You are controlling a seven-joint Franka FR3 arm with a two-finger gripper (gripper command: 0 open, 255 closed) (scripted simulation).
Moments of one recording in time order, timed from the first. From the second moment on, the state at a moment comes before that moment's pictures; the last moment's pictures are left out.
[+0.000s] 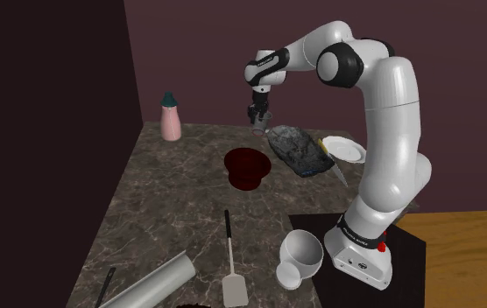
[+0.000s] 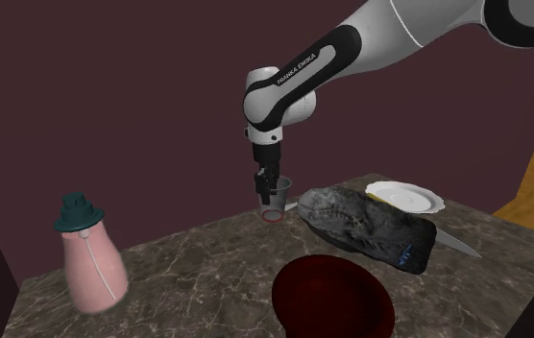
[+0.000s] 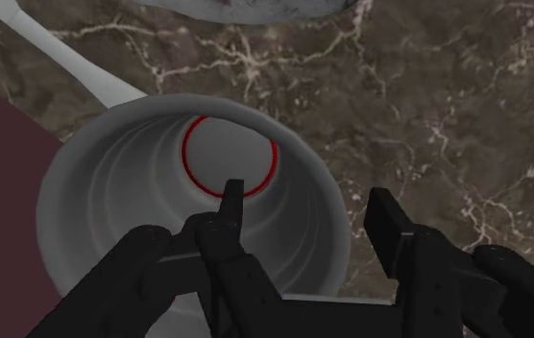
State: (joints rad) arm -0.26 0.57 -0.21 -1.60 0.11 2.10 -0.40
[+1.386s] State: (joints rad) arm -0.26 0.50 -0.22 -1.55 0.09 1.99 -0.40
